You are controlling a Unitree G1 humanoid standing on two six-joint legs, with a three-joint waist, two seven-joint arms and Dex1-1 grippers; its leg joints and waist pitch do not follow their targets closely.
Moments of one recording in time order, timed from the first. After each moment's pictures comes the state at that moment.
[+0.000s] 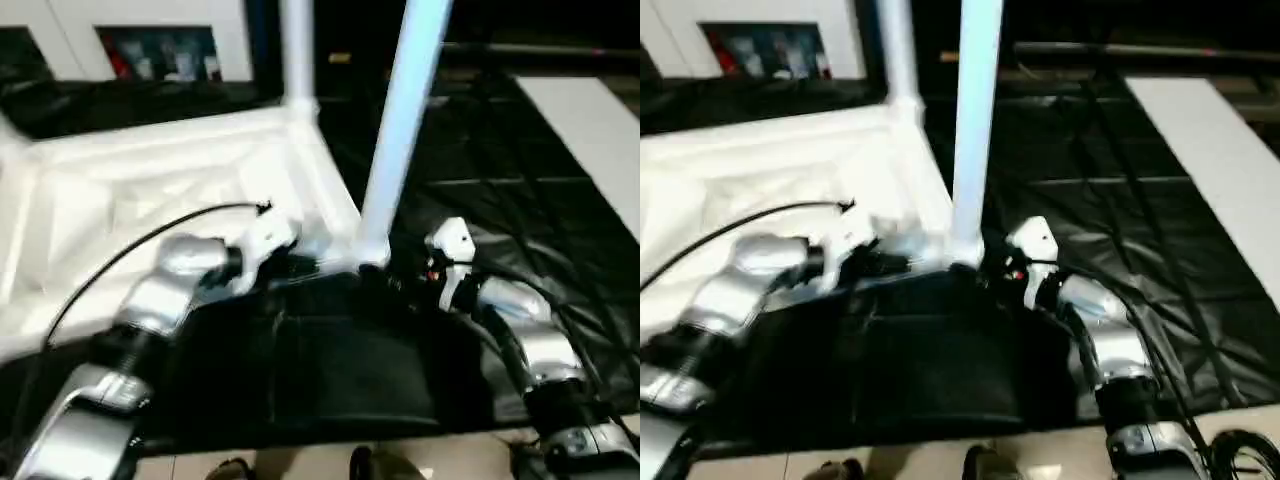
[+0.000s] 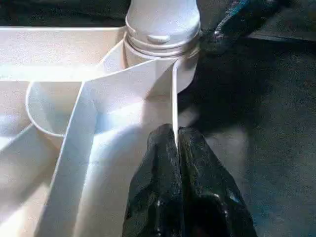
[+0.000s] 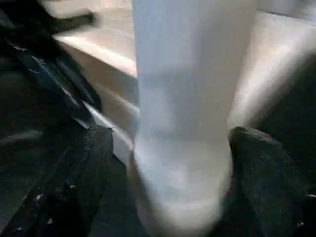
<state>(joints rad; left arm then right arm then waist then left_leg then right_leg) -0.58 0.42 -0.25 0.41 -0.04 0.15 -1.21 -0.43 -0.33 0.11 0.43 0.20 -0.04 0.98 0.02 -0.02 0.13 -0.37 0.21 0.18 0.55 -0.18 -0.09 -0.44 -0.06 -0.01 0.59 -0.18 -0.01</state>
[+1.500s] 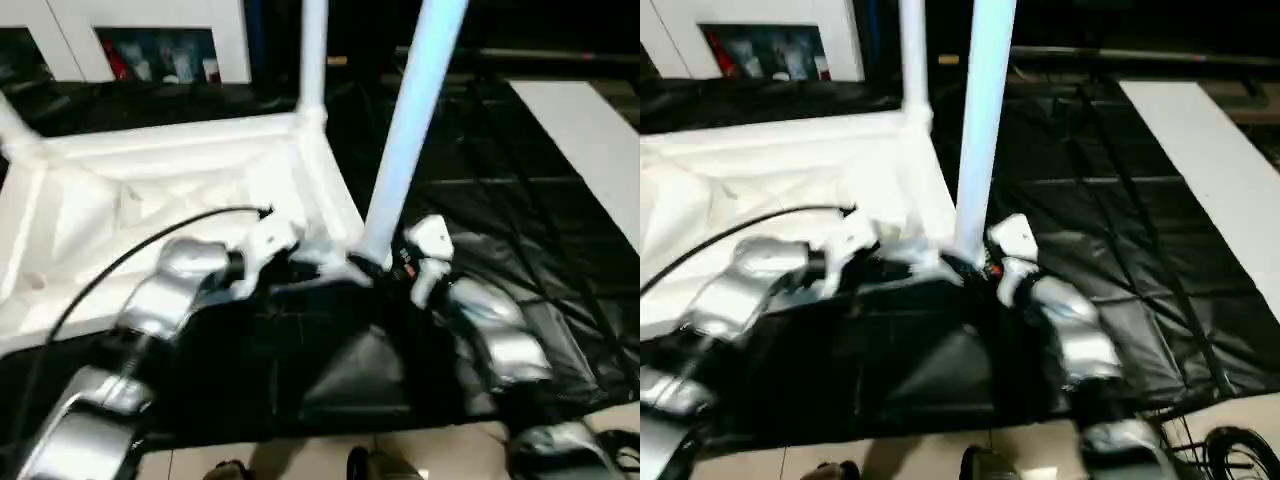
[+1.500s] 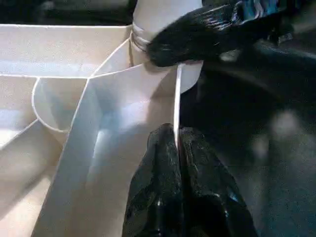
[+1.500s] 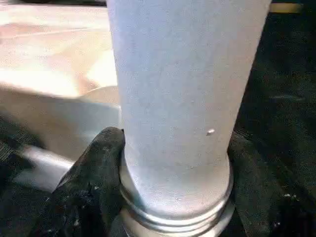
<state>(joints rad) -0.68 0.30 -0.25 0.55 0.02 0.22 -0.93 -0.49 -0.08 0.03 0.58 0.10 -0.03 0.39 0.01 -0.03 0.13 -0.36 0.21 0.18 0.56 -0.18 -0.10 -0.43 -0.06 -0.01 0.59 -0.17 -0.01</state>
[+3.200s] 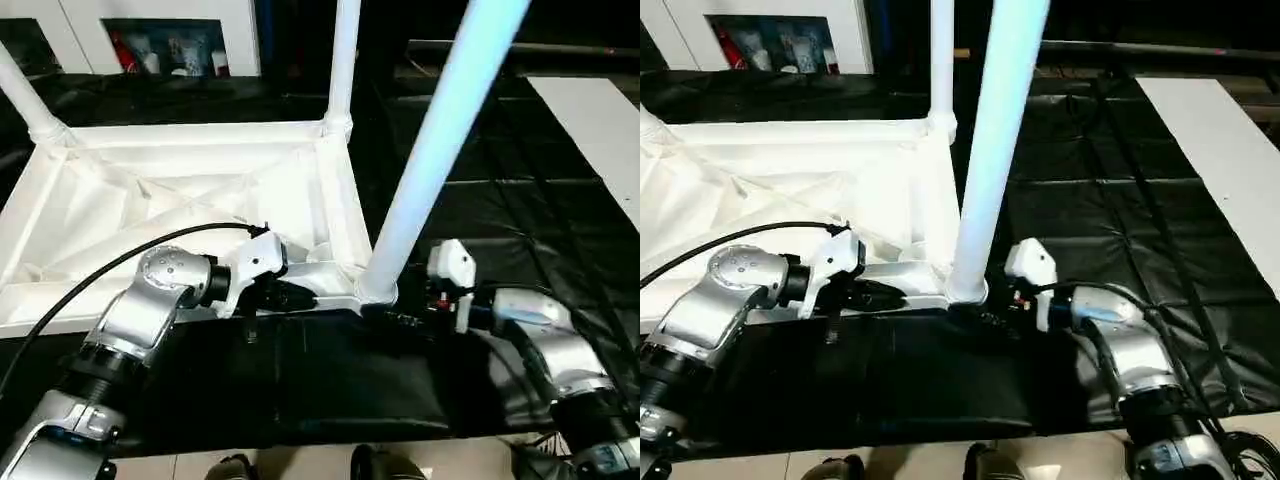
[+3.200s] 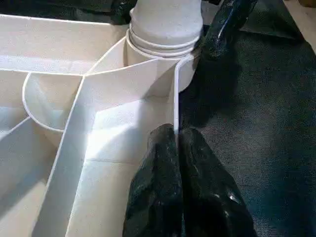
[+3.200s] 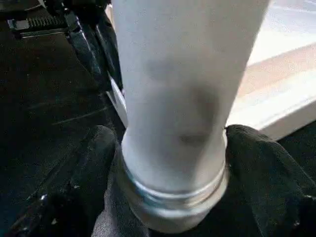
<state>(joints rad) -0.52 0.48 -0.27 0.29 -0.08 0.20 -1.25 -0.39 -0.41 0.16 0.38 0.22 -0.04 1.09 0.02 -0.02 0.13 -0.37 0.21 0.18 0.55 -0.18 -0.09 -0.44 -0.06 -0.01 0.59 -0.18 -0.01</state>
